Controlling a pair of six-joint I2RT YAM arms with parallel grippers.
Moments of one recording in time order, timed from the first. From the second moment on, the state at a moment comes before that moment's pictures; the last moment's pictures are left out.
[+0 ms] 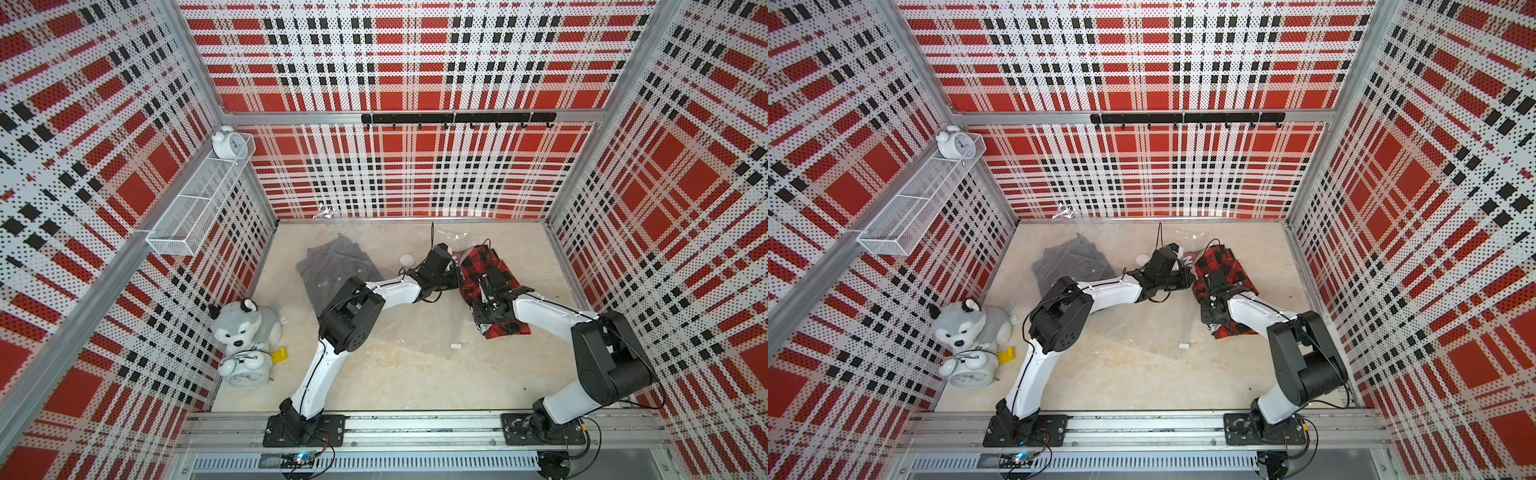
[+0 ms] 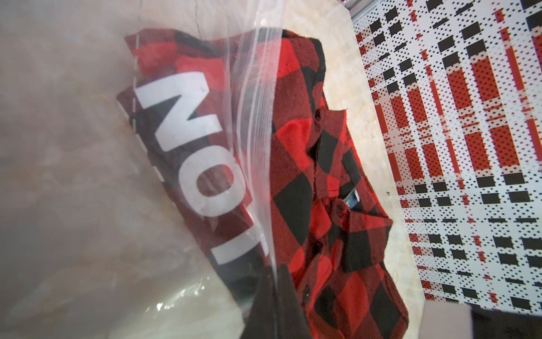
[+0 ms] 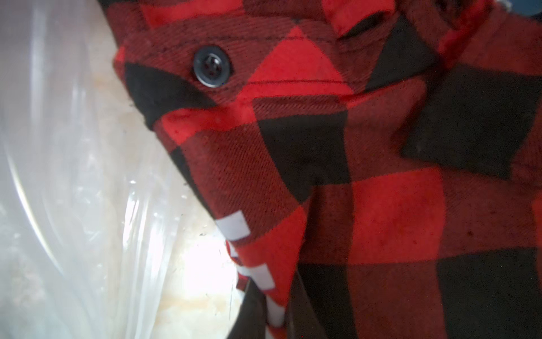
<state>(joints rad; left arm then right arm) -0.76 2.28 1.62 0.08 0.21 -0.78 0.36 1.56 0.86 -0.49 0.07 0.34</state>
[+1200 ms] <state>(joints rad) -0.78 2.15 1.50 0.14 0.20 -0.84 0.36 1.60 0.80 -0.19 -0.38 0.45</state>
